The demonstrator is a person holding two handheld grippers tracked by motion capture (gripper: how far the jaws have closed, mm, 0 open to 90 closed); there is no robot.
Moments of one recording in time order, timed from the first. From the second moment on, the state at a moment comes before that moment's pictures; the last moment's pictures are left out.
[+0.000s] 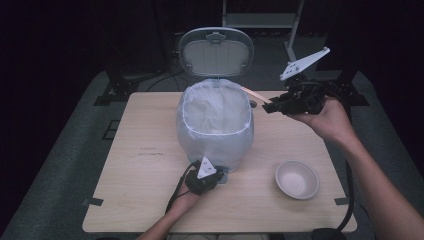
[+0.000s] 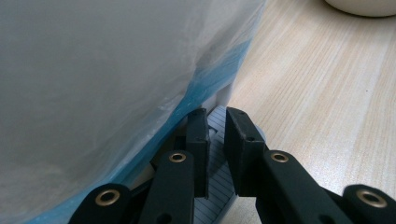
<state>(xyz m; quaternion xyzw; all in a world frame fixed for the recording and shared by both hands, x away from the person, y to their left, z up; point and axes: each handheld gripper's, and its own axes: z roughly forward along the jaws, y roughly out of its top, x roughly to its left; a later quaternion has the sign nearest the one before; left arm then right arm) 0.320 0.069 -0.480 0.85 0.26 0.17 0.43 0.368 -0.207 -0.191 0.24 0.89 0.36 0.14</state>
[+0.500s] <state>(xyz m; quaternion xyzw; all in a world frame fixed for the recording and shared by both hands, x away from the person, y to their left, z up) 0.320 0.069 -0.480 0.85 0.26 0.17 0.43 0.378 -0.183 -0.179 0.23 0.90 0.36 0.13</state>
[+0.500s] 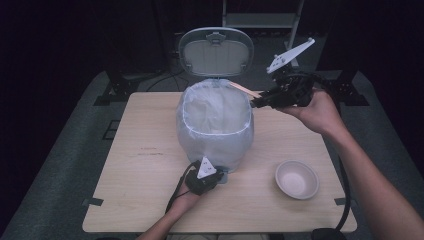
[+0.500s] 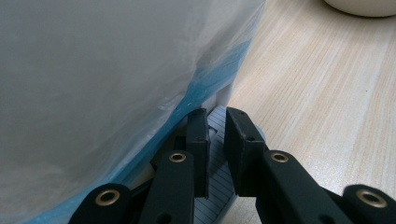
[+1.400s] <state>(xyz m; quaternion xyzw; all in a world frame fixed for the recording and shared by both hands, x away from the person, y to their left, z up) 0.320 0.069 -0.480 0.85 0.26 0.17 0.43 0.394 -0.144 -0.166 0.21 0.90 0.35 0.13</state>
